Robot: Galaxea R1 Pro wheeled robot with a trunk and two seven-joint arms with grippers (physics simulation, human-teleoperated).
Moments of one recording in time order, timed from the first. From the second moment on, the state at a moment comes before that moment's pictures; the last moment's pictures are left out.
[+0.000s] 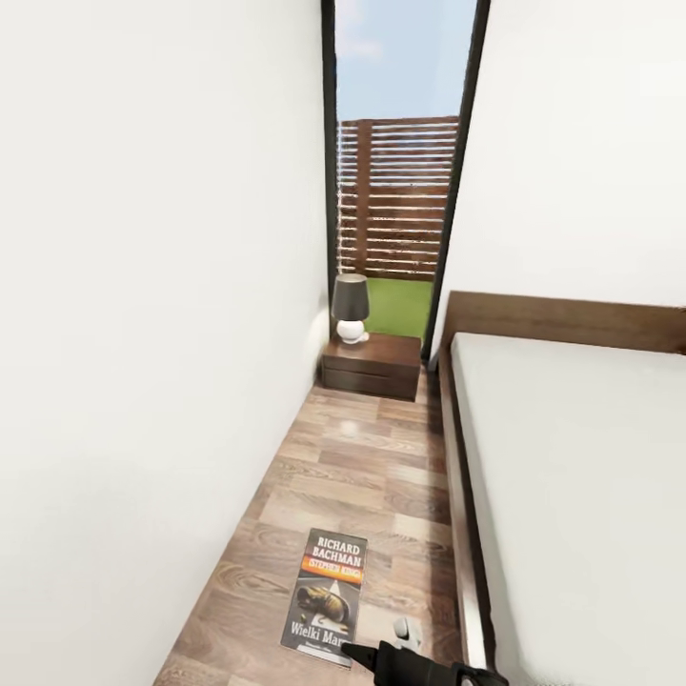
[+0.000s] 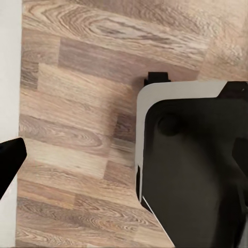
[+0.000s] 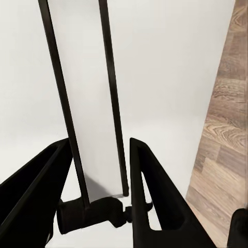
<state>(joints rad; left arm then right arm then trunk) -0.28 0.09 -0.07 -0.08 0.06 0.16 0.02 -0.31 0.02 0.23 -0.53 -0.61 0.40 0.83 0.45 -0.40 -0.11</state>
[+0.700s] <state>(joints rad) -0.28 0.09 -0.15 -0.08 0.06 0.15 0.02 -0.31 0.02 0.24 -0.53 -0.60 0.37 0.83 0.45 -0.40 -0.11</state>
